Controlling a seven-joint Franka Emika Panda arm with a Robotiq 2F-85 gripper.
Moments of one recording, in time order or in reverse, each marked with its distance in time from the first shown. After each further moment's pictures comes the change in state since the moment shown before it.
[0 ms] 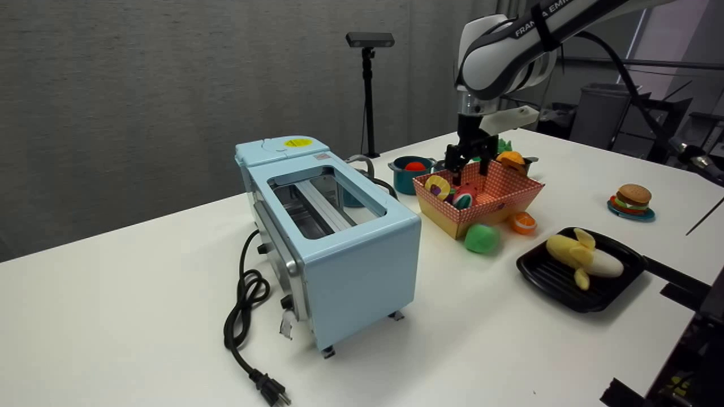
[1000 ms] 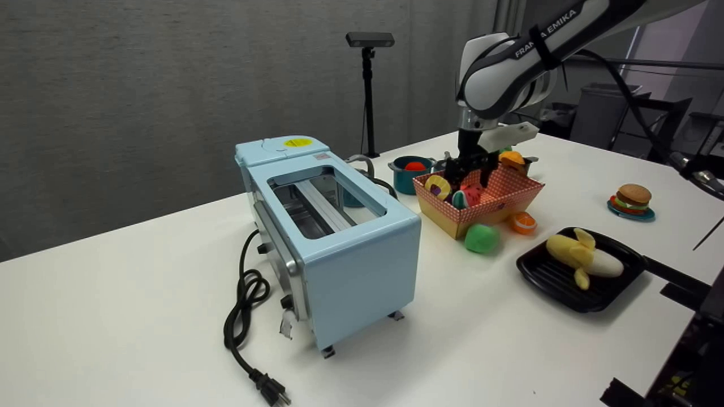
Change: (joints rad) arm 0.007 0.011 -0.001 -0.069 -0.003 0.095 0.056
